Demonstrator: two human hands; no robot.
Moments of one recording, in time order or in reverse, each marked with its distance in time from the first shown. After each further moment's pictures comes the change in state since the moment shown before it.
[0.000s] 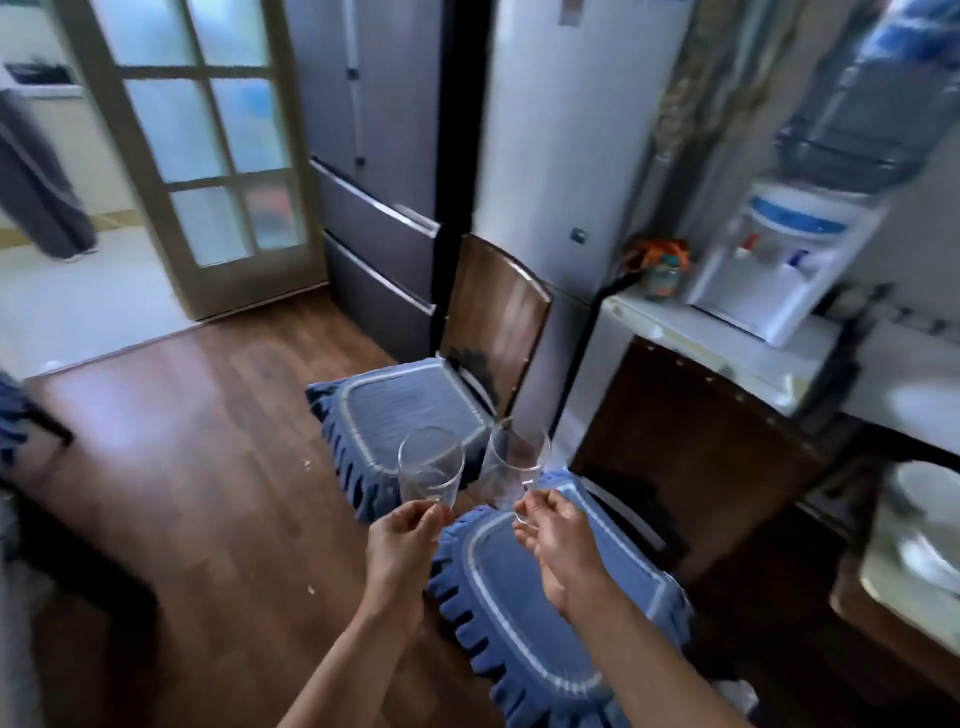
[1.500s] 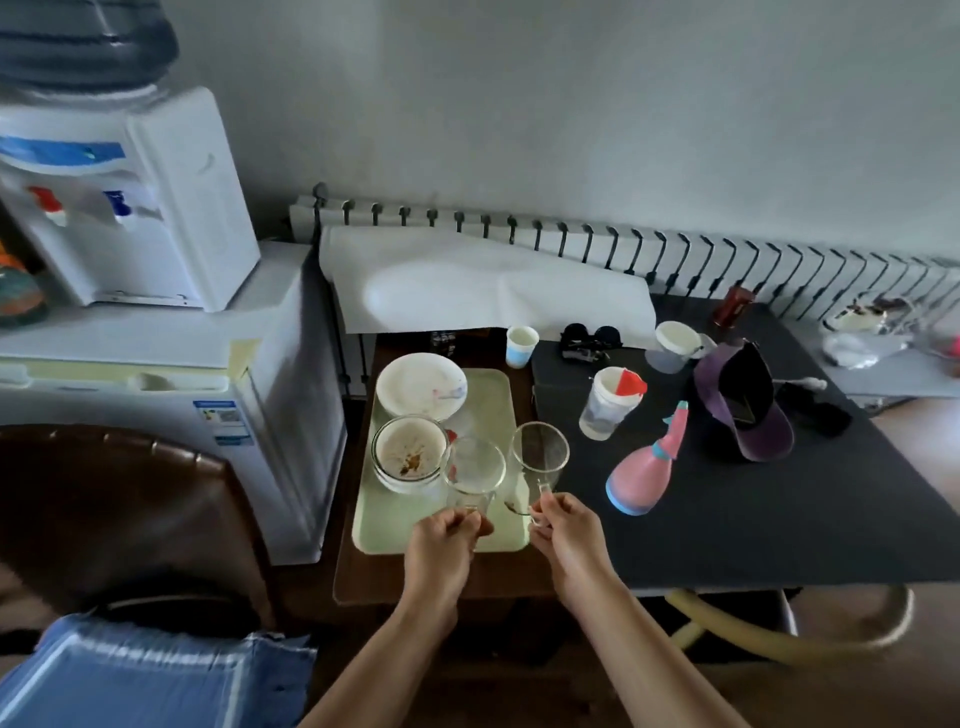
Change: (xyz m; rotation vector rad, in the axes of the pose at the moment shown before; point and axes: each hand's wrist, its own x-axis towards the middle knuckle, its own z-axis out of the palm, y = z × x) left_hand -0.237 -0.184 0.661 0.481 -0.904 -0.129; right_hand 0.000 -0.047 -0.699 0.374 0.908 0.035
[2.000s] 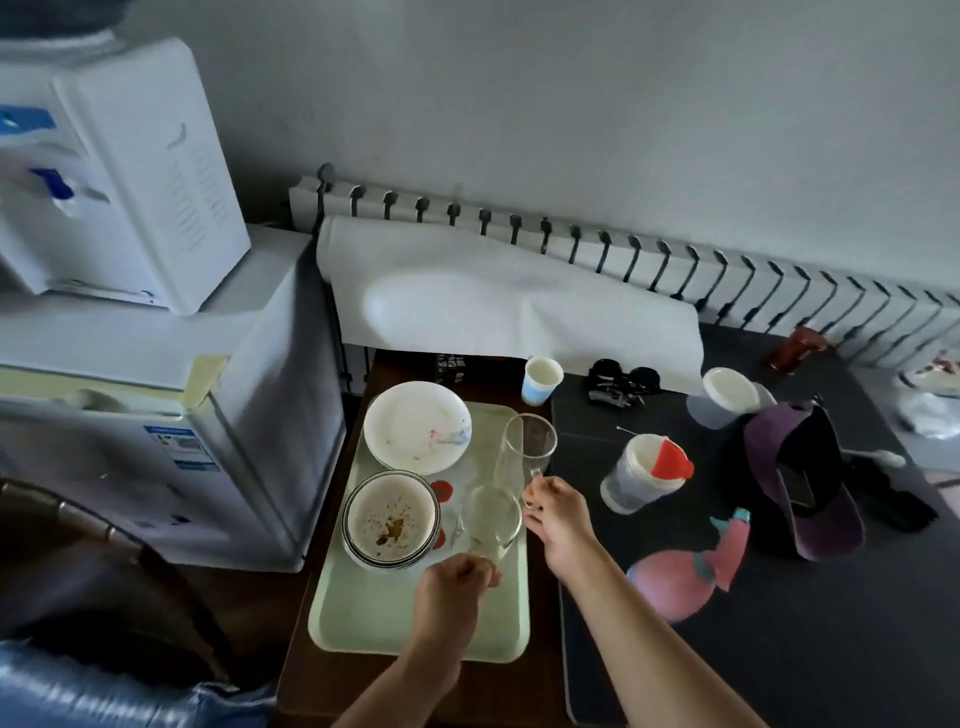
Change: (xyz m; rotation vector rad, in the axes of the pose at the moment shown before) left_hand 0.117 0.007 0.049 0.064 -0.002 -0.094; right_hand 0.175 -0.060 0.059 -0.134 -0.081 0.101
